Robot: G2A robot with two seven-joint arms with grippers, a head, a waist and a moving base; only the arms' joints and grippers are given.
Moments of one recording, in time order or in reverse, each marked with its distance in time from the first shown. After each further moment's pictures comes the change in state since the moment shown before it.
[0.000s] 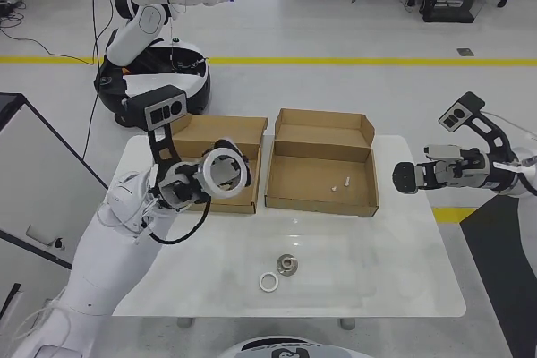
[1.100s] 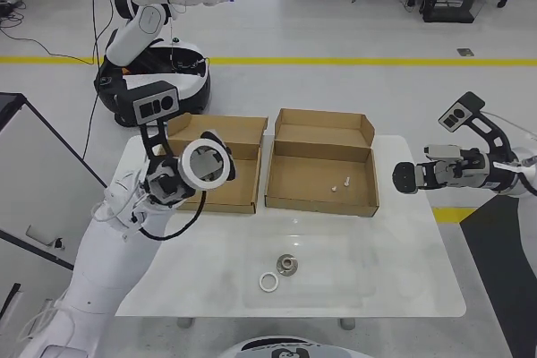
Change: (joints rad) left arm 0.013 -0.033 -0.053 0.019 -0.060 0.045 -0.080; right arm 0.000 0.000 0.000 0.000 0.000 0.000 0.000
